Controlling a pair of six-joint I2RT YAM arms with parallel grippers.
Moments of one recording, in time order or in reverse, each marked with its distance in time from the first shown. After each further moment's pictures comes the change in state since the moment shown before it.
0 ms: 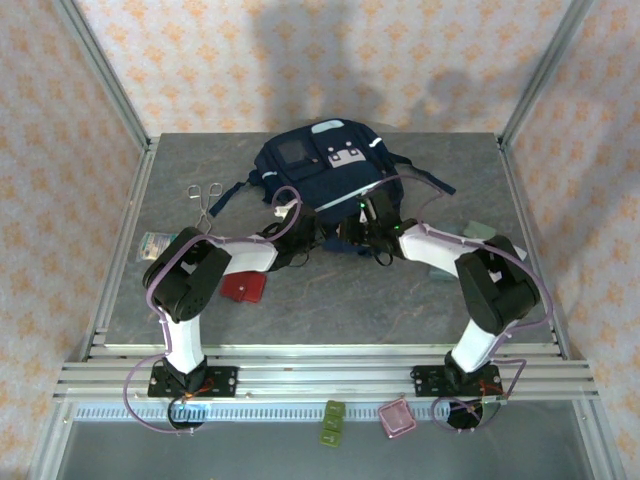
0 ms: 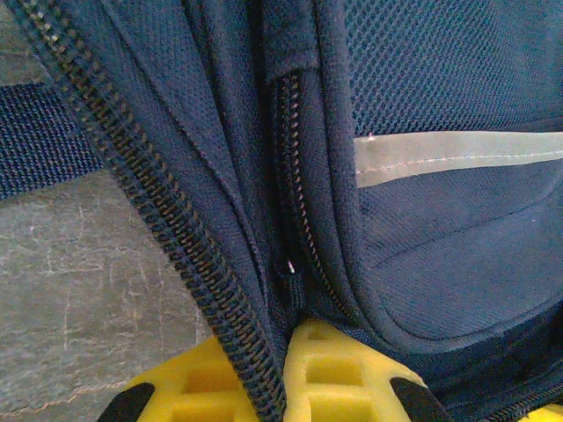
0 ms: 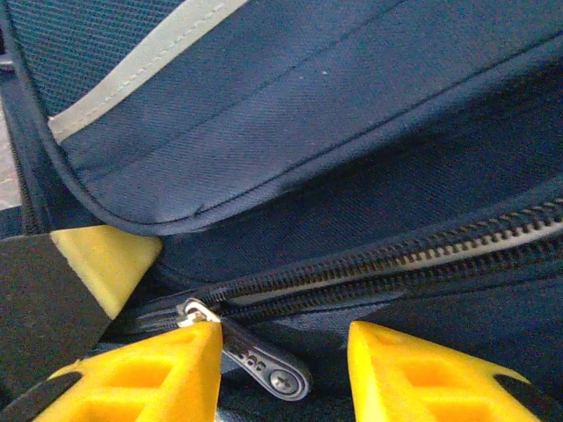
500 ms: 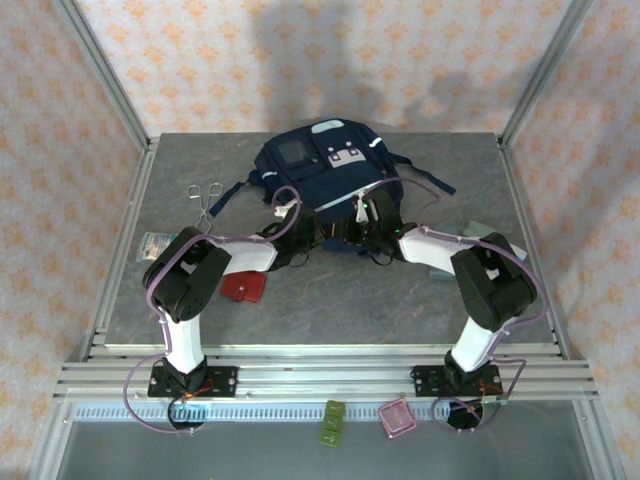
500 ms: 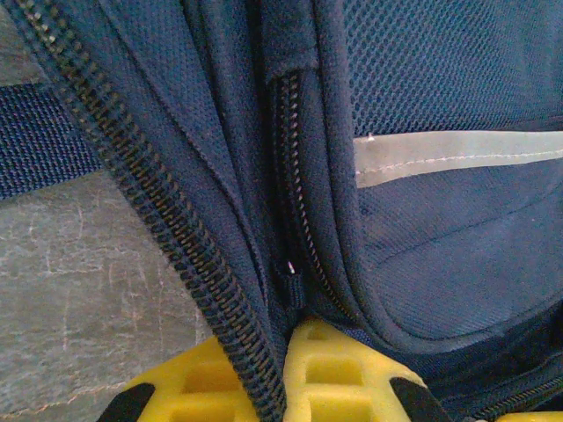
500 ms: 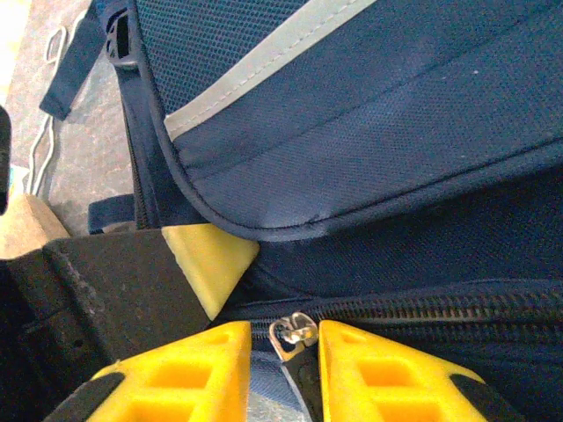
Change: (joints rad) left arm 0.001 0.000 -0.001 0.004 0.008 0.001; right arm -0.011 0.022 -0.042 0.164 -0.174 0.029
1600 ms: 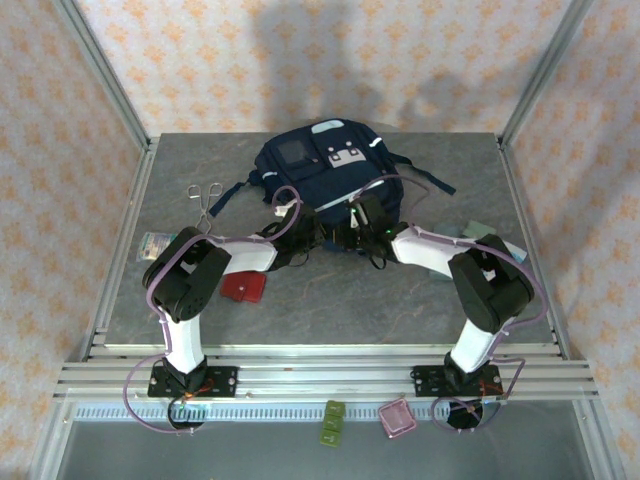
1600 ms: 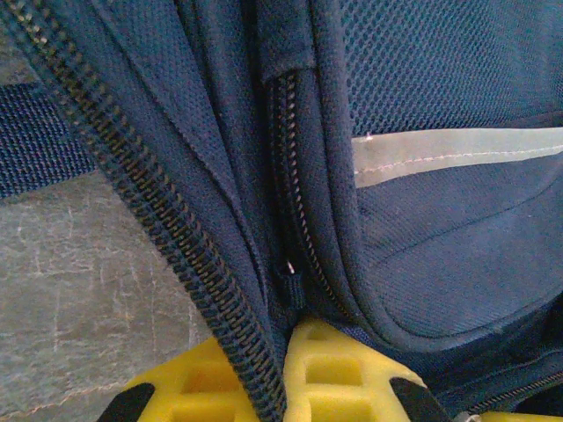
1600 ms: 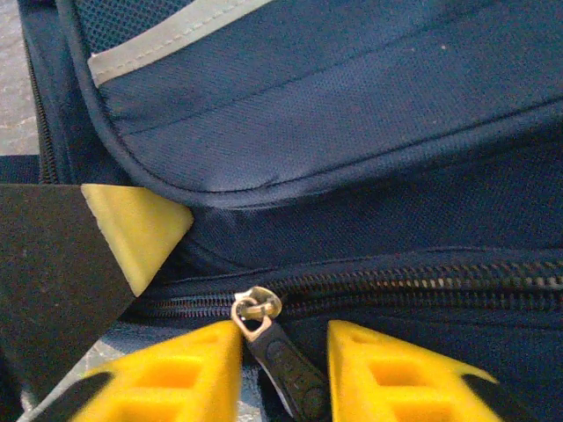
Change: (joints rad) left arm 0.002 0.000 0.000 0.006 0.019 0.006; right arm 0.072 0.002 0.044 -0.157 0.230 -0.145
